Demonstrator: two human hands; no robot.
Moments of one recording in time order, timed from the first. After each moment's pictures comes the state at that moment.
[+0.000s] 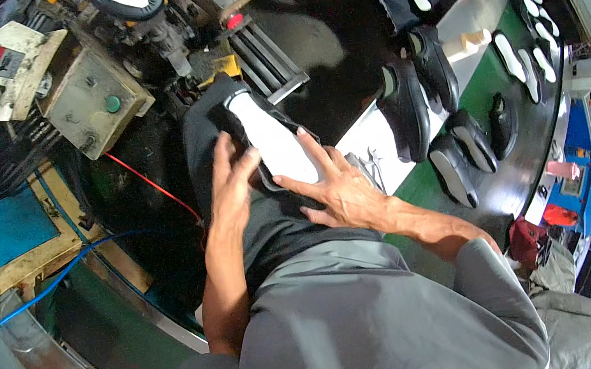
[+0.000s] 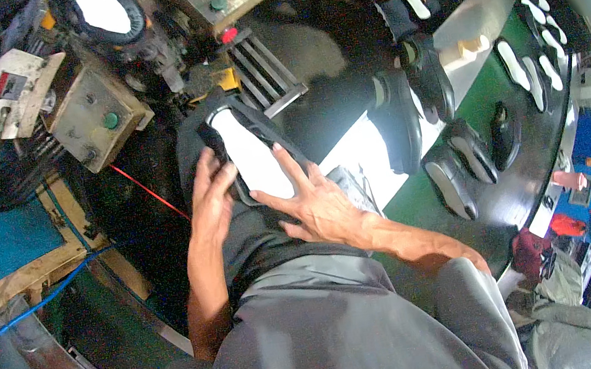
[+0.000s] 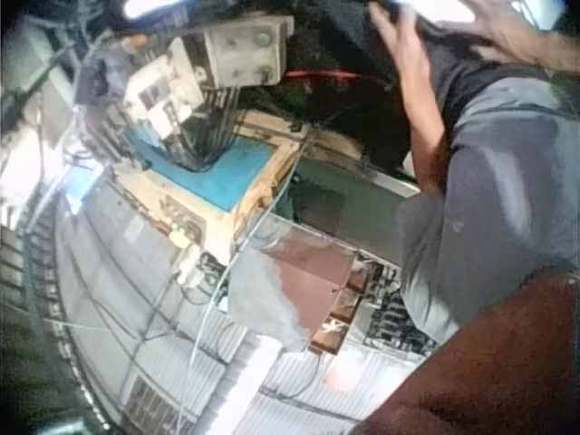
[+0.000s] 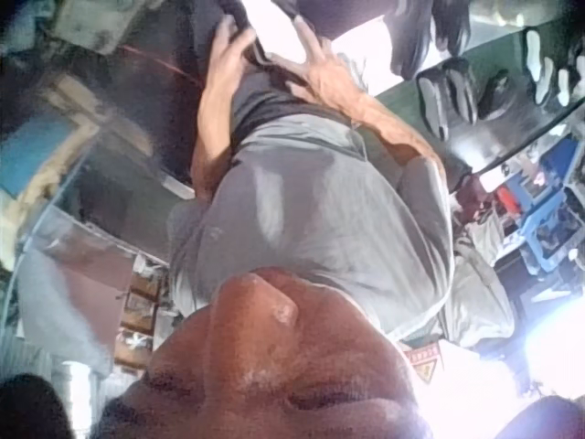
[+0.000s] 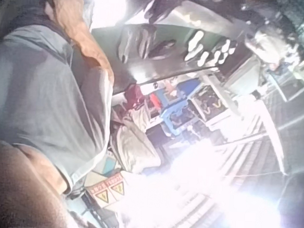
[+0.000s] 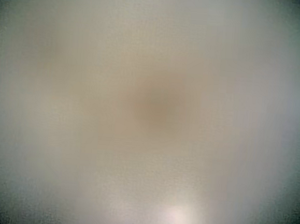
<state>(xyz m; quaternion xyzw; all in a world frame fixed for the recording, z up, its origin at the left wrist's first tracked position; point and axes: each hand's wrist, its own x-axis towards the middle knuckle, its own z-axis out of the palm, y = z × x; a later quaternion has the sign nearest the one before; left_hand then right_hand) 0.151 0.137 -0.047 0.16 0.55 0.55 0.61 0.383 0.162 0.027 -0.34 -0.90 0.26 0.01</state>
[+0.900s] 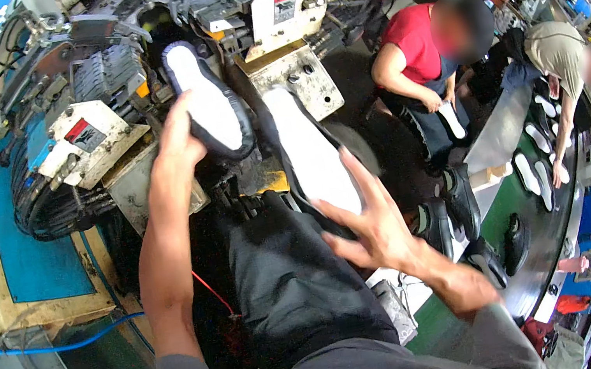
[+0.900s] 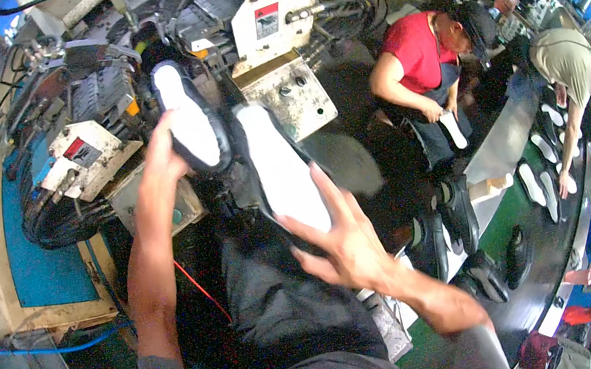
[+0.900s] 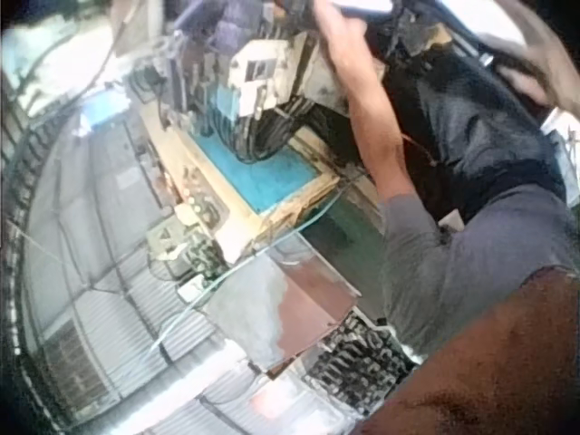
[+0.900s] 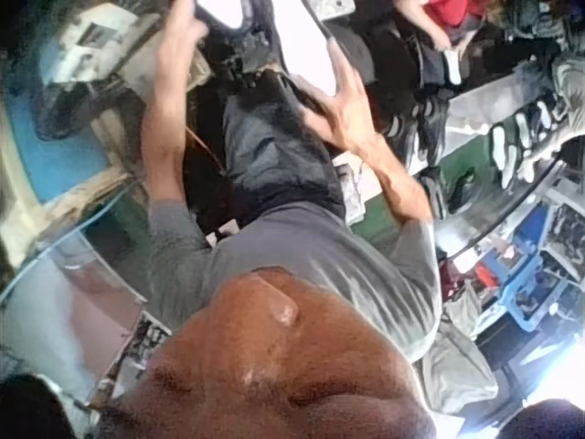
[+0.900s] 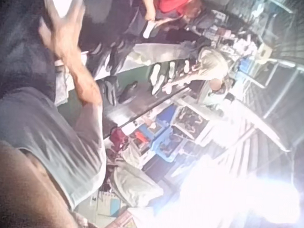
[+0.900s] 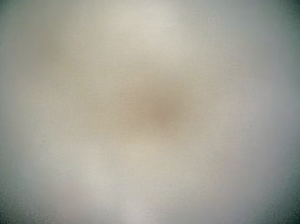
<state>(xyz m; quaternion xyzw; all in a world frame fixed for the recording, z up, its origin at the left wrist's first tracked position) -0.092 0.443 0.078 0.07 0.43 0.69 0.58 0.295 0.339 0.136 -0.29 -0.91 0.19 0.24</state>
